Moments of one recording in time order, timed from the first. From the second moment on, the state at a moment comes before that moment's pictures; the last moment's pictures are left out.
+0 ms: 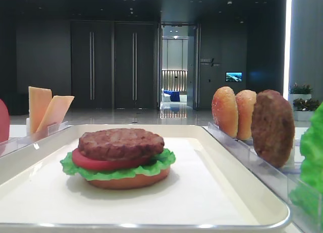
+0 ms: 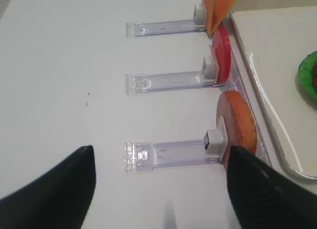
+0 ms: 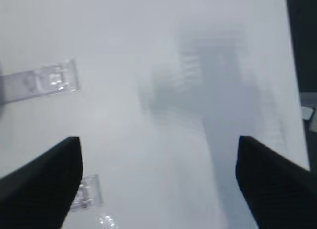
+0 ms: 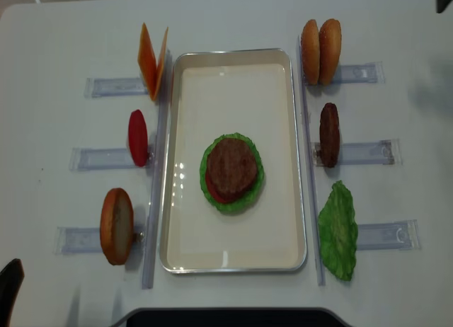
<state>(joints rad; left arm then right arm) -0.05 -0.01 -0.47 0.07 1.11 0.00 -0.11 1.73 -1.61 0.01 1.22 0.02</state>
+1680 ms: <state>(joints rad) -0.05 -0.01 -0.47 0.07 1.11 0.00 -0.22 0.13 -0.51 0.10 1.15 -0.10</state>
